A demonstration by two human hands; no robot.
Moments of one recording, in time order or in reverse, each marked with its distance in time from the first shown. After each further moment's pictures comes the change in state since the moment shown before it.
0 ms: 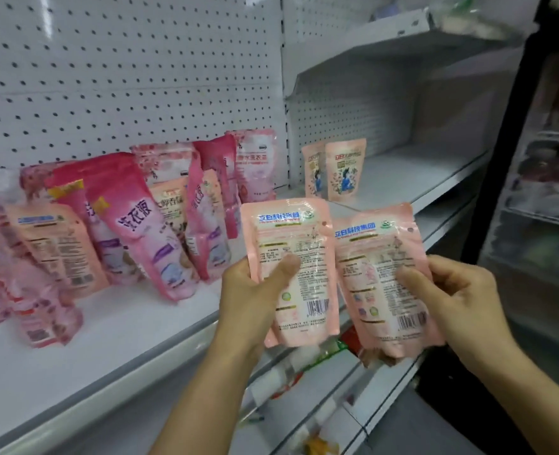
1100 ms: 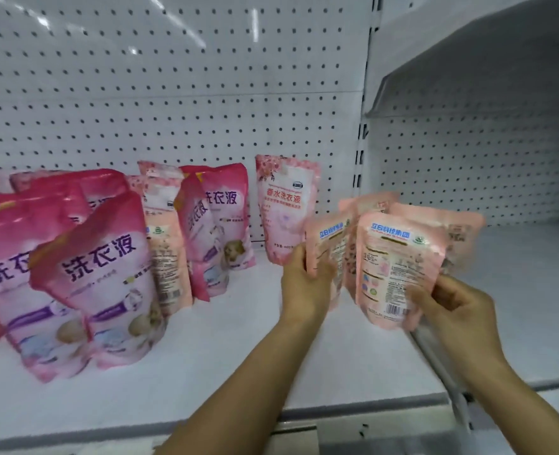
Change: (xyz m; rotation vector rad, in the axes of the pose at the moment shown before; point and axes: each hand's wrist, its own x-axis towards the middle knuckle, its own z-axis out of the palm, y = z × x) left_hand 0.315 -0.082 0.141 0.256 0.626 0.111; right_hand 0.363 0.208 0.027 0.227 -0.398 0.071
